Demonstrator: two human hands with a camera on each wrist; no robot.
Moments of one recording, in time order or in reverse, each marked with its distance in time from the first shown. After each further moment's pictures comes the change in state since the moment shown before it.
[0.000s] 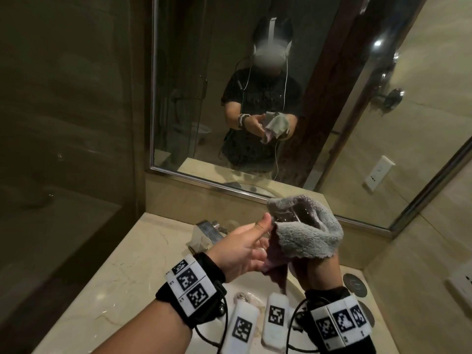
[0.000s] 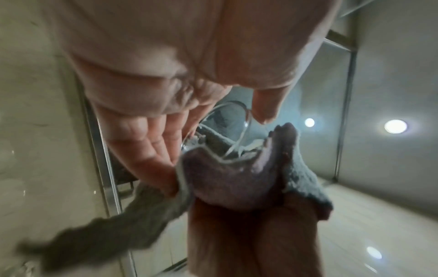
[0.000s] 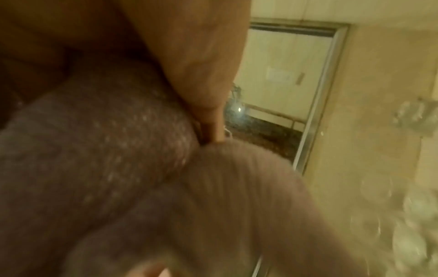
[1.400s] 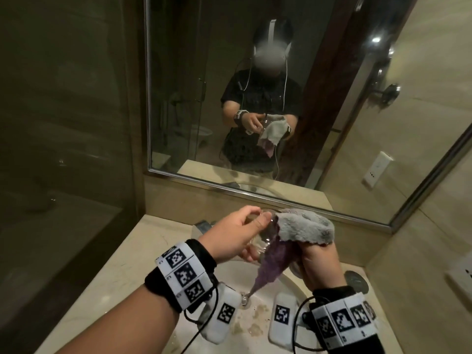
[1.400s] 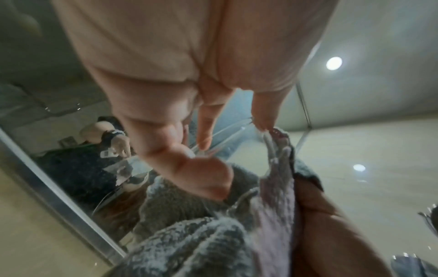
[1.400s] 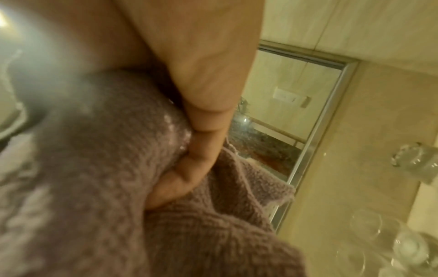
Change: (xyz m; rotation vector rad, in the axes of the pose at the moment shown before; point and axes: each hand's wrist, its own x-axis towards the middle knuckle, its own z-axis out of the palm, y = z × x) left_hand -0.001 0.021 0.001 0.494 0.097 0.129; right_hand -0.001 -0.014 -0.008 -0.045 -0.022 0.023
